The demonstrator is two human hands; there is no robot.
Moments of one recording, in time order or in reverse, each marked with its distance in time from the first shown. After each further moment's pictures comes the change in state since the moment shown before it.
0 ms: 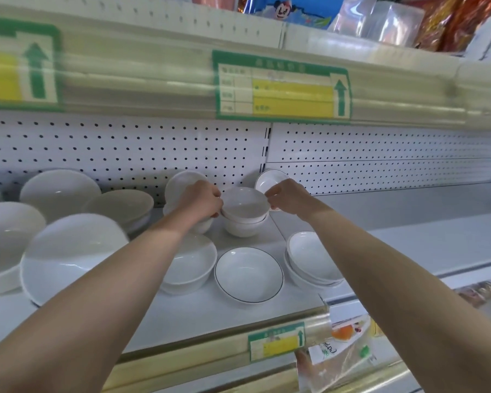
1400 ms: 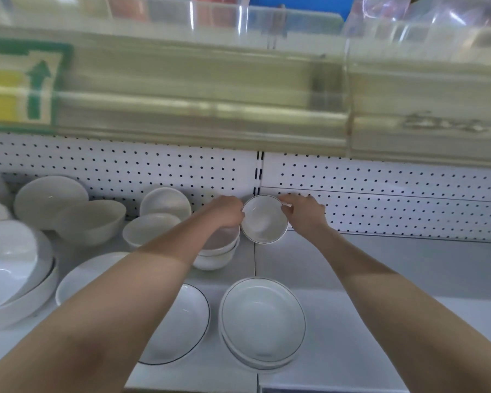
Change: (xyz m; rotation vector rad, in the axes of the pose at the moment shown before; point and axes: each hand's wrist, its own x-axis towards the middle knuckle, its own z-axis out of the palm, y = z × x) left_hand 0.086 0.082 0.079 0.606 -0.075 -0.099; right_hand 0.131 0.100 -0.024 -0.244 0.150 -0.399
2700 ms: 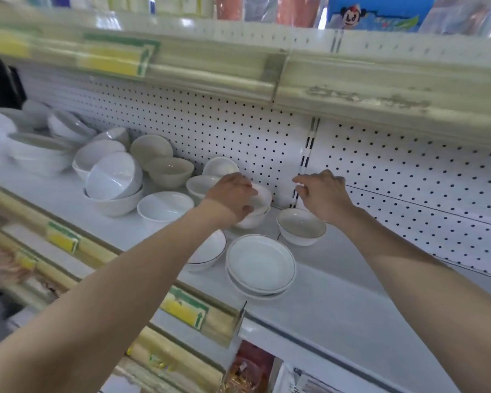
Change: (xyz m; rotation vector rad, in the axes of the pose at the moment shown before) left_hand -0.142 0.008 -0.004 0.207 0.277 -0.116; right_hand -0.031 -0.036 -0.049 -0.192 0.005 -0.513
